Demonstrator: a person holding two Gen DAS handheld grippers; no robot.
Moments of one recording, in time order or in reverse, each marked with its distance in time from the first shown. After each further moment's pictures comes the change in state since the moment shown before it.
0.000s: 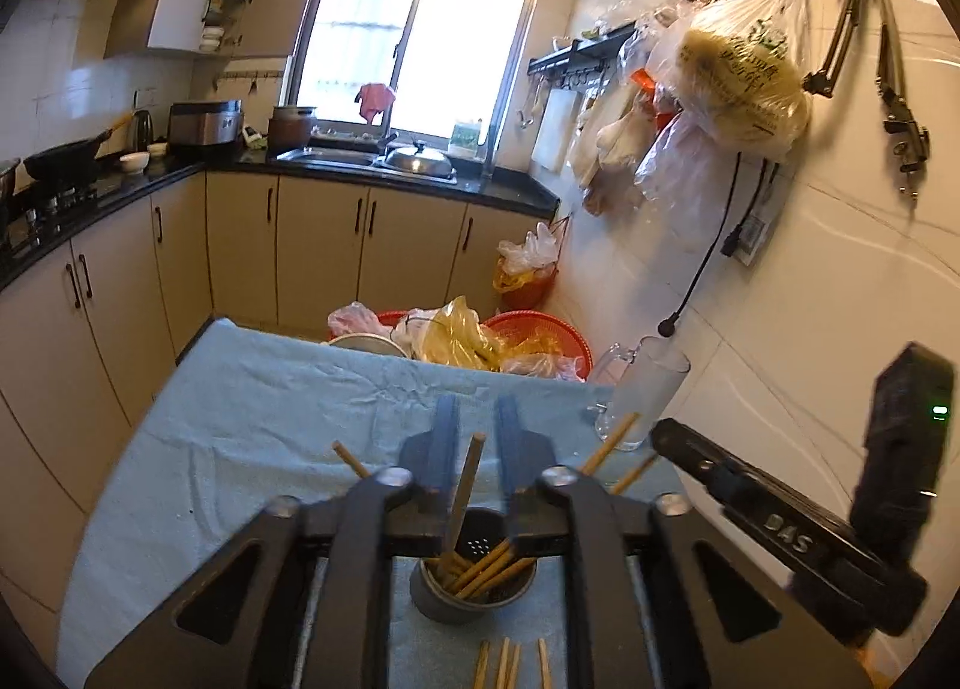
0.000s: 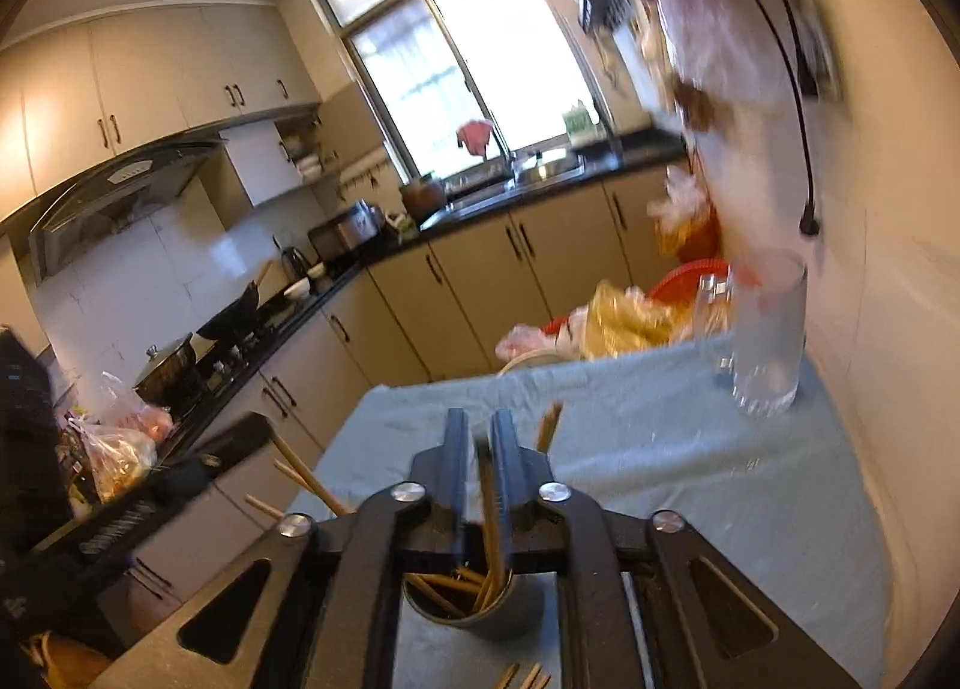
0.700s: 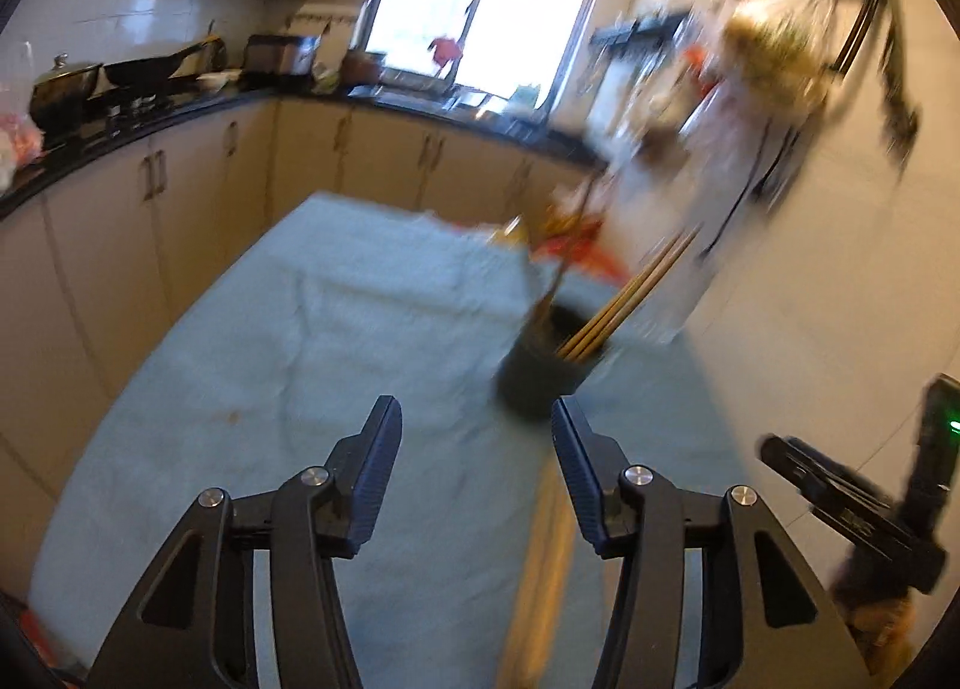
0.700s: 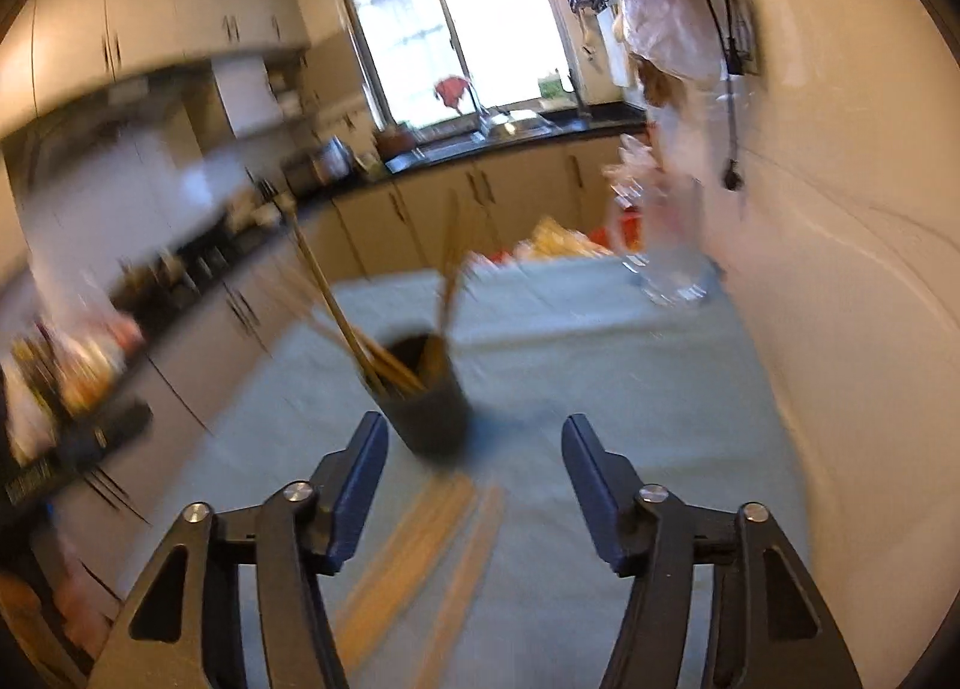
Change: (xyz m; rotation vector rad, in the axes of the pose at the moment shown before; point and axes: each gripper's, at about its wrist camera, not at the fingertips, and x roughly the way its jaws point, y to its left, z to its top) left arm -0.096 0.062 -0.149 -0.111 0.128 0.105; right arm -0.104 -0.003 -0.121 -0.135 0.113 -0.181
